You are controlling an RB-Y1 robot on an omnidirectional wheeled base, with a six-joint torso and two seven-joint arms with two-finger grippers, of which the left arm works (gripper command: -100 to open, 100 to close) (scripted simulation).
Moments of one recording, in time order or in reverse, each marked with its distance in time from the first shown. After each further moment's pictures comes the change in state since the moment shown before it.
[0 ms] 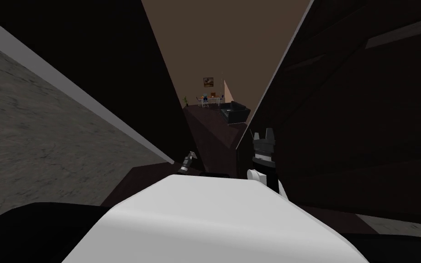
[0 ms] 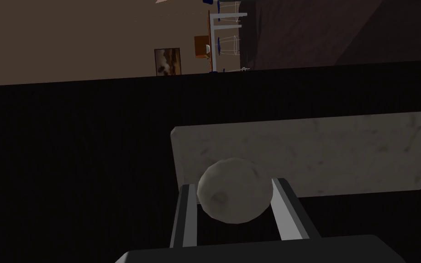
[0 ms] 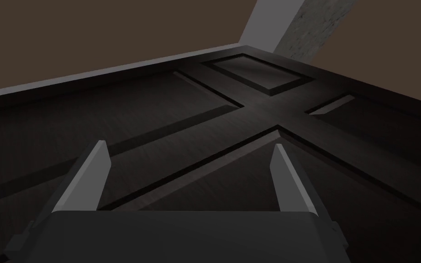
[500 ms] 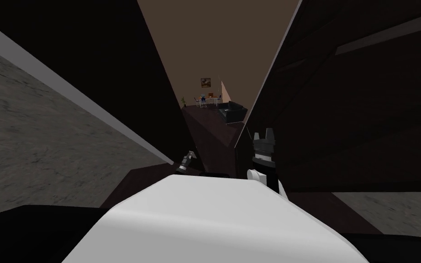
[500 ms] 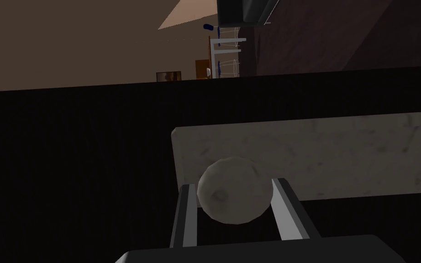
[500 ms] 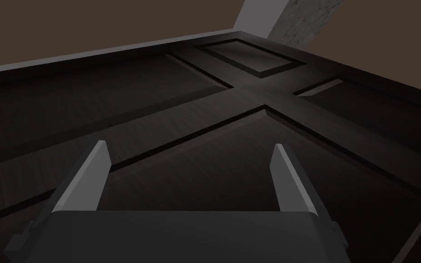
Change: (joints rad) arm -0.062 0.063 -0.030 0.088 -0.003 -0.047 0.075
